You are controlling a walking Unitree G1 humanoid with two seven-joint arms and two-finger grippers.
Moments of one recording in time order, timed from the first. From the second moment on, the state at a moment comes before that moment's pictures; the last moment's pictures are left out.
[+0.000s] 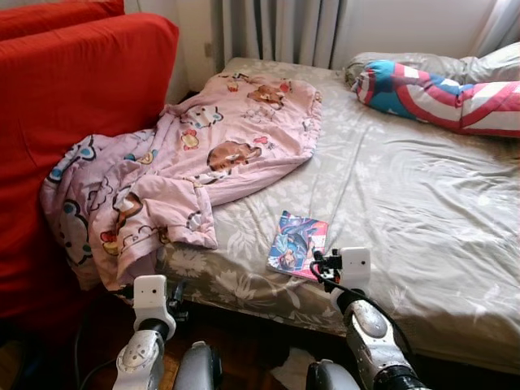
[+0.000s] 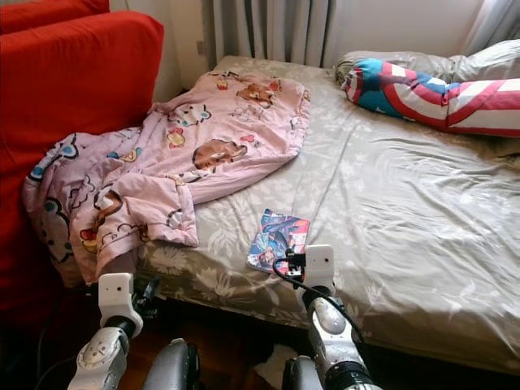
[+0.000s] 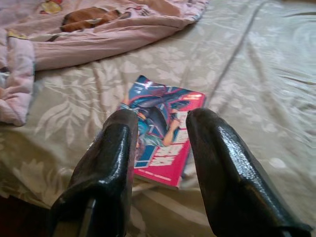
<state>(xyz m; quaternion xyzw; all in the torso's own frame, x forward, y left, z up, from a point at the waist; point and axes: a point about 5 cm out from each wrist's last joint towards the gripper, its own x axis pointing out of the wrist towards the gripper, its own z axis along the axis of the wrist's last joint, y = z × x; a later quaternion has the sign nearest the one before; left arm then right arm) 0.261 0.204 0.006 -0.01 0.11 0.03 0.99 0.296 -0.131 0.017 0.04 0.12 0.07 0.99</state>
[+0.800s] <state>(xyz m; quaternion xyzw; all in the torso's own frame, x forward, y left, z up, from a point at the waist) 0.268 0.200 0.011 -0.01 0.10 0.01 1.00 0.296 -0.131 0.018 0.04 0.12 0.07 0.99</state>
